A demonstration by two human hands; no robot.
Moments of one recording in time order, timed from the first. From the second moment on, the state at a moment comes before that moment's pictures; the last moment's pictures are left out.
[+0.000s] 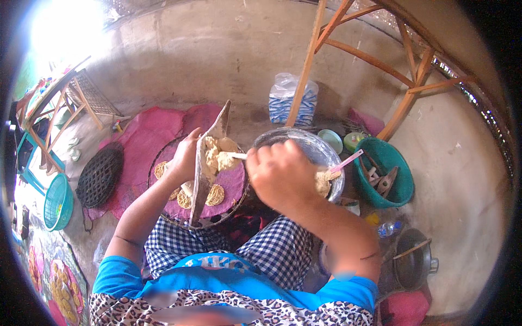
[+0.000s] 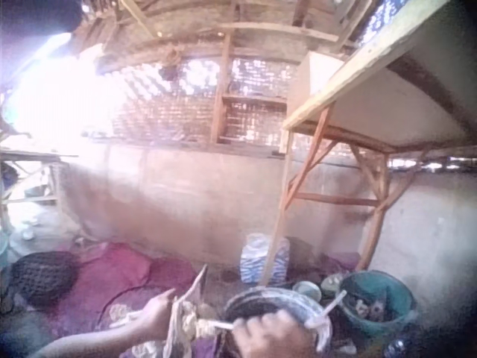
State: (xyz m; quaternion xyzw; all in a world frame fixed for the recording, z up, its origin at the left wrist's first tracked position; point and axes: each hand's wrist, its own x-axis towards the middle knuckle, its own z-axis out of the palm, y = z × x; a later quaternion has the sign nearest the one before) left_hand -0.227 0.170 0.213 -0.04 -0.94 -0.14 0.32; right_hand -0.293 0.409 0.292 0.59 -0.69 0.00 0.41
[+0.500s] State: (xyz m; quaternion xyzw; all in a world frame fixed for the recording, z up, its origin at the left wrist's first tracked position) left_hand -0.268 0.189 0.233 0.02 -0.86 -0.24 0.44; right_hand -0.341 0.393 0.177 0.31 -0.77 0.39 0.40
